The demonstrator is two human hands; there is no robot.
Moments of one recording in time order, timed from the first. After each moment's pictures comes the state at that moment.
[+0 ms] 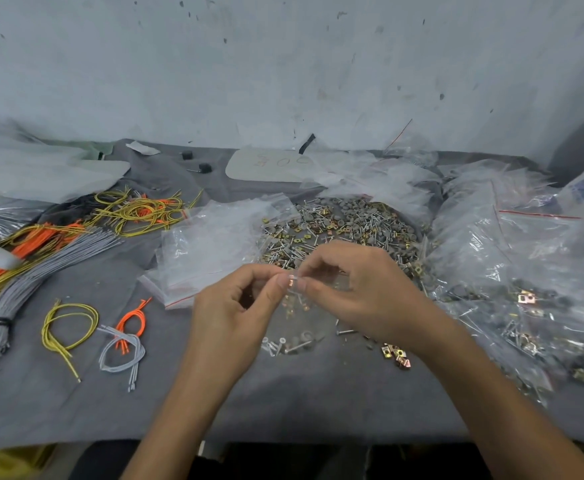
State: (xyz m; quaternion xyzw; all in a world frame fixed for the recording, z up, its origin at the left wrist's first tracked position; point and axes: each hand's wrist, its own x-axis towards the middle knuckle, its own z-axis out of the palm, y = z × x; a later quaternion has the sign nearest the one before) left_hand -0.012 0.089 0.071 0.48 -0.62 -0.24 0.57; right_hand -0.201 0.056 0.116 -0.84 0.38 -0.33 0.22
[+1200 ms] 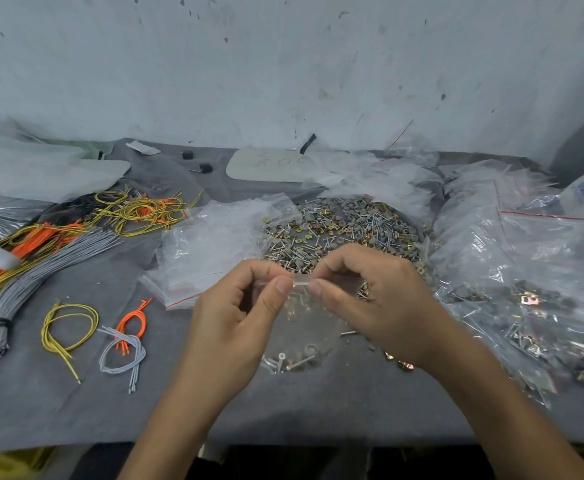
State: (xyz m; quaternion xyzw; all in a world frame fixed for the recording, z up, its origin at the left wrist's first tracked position) left_hand -0.013 0.105 0.089 0.43 -0.63 -0.29 0.58; right_hand -0.207 0.072 0.116 -0.82 0.35 -0.40 0.20
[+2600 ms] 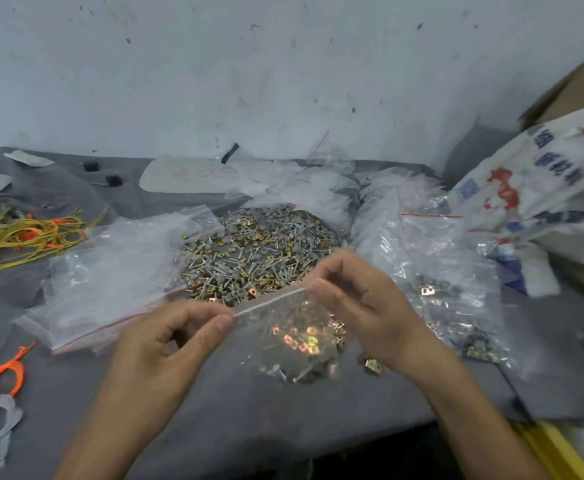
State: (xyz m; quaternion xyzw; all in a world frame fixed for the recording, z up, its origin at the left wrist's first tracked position) left_hand -0.034 0.093 0.078 0.45 -0.66 -0.29 0.53; right_hand -0.281 0.082 0.110 -0.74 0.42 -0.45 0.29
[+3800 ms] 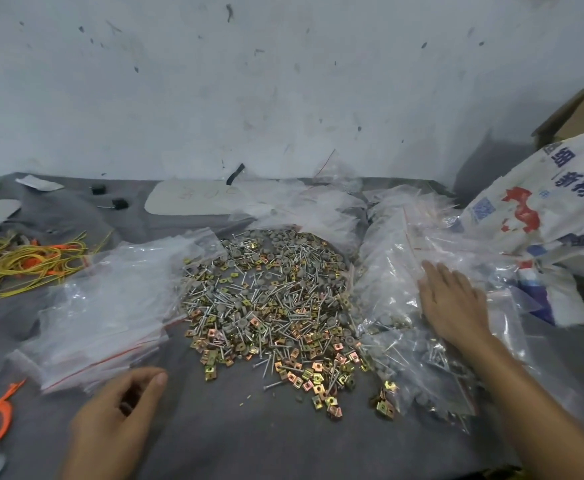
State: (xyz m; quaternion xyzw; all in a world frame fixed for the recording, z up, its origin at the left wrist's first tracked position) left_hand 0.015 0.051 -0.024 0.66 -0.53 -0.22 0.49; right_hand -0.478 -0.040 0.000 -0.57 0.81 -0.12 -0.05
